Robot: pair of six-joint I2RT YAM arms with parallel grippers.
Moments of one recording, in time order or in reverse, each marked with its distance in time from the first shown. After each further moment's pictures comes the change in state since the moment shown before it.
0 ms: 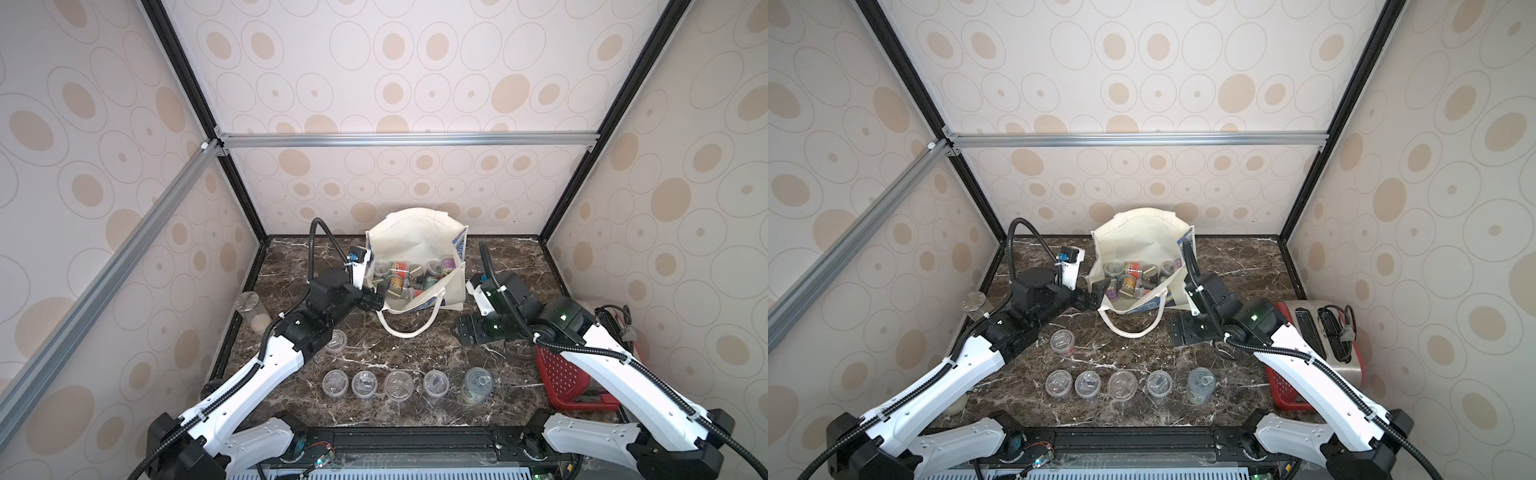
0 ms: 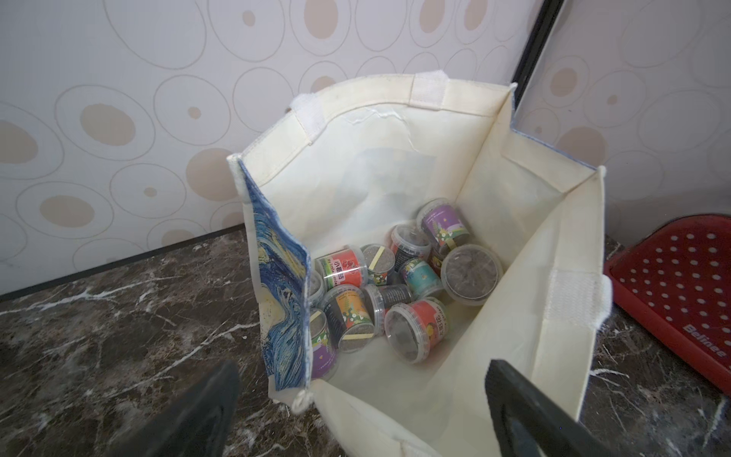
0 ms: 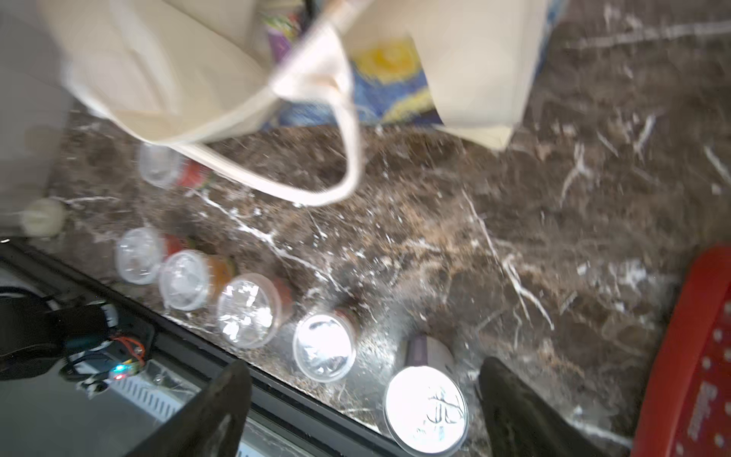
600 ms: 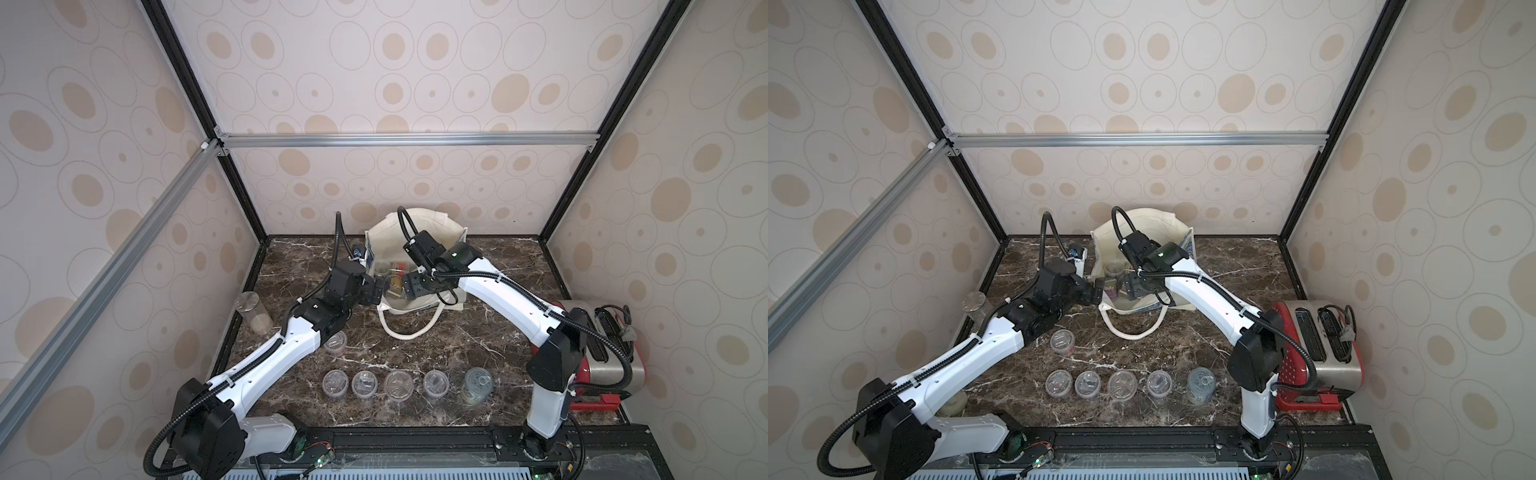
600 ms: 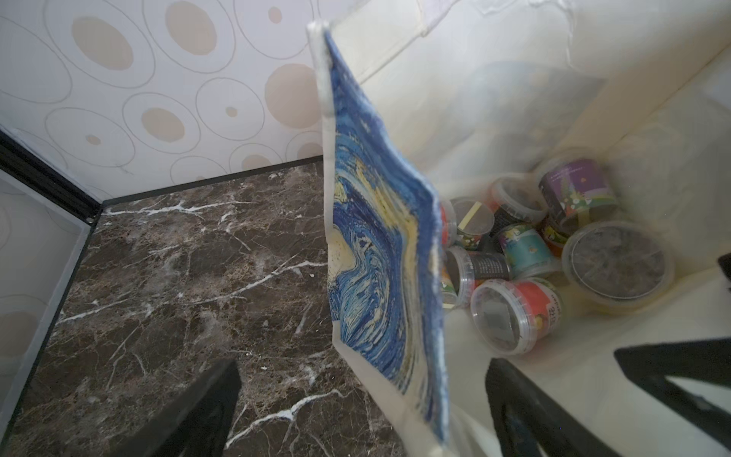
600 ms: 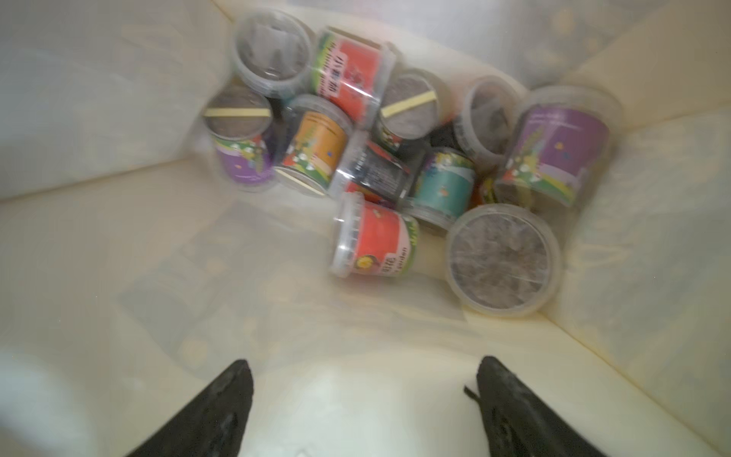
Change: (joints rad) left arm 0.001 0.119 0.023 -0.121 -0.232 -0.055; right arm 0.027 0.707 0.513 -0.032 0.266 -0.002
